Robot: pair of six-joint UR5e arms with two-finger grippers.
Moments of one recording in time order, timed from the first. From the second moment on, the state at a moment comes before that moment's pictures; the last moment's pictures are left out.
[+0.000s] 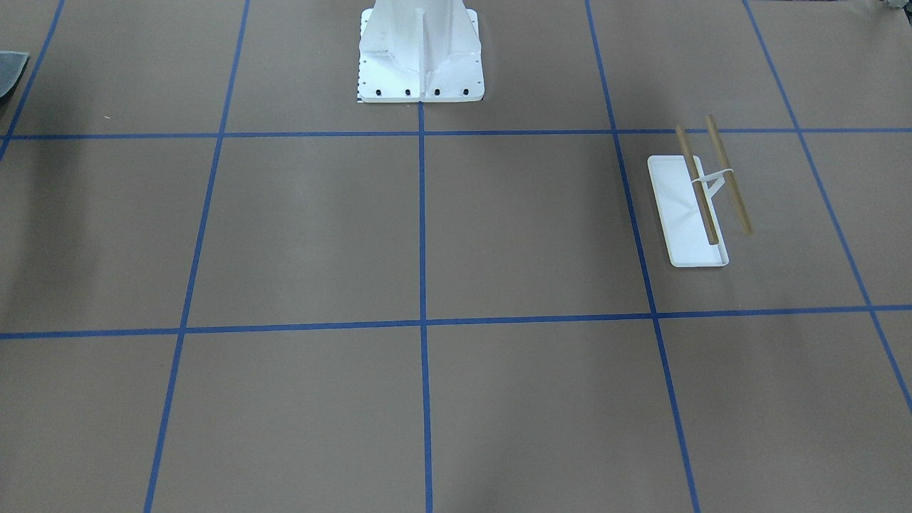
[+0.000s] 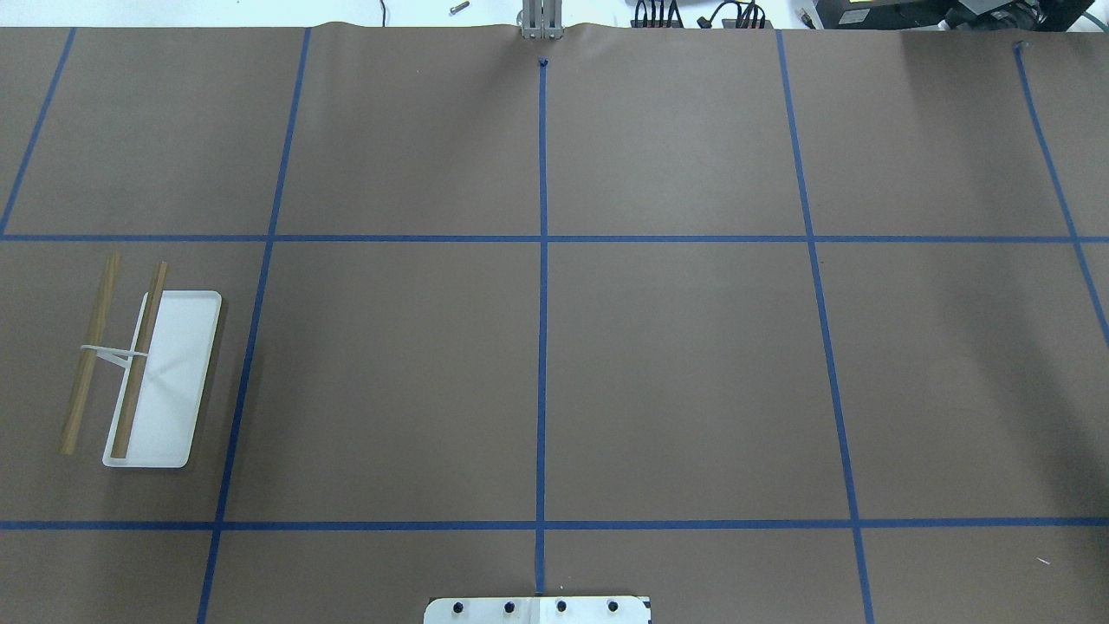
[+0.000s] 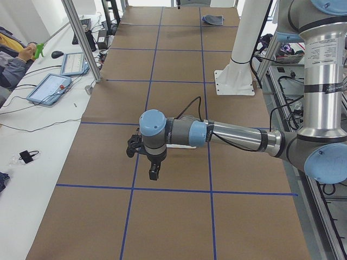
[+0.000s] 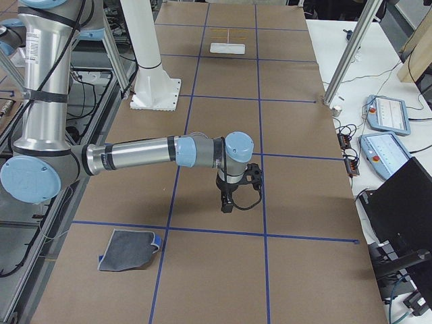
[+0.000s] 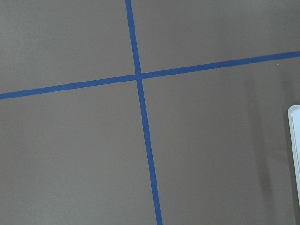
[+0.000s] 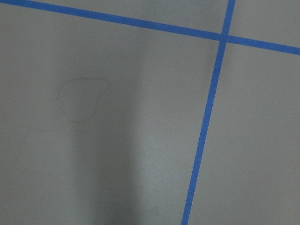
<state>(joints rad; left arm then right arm) -1.54 -1.48 -1.83 -1.48 -2.36 0.07 1.45 -1.70 1.88 -1.76 2.36 -0.09</state>
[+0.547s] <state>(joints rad) -1.54 -1.47 -1.85 -1.48 -2.36 0.08 1.45 -1.71 1.89 -1.76 2.37 -0.08</state>
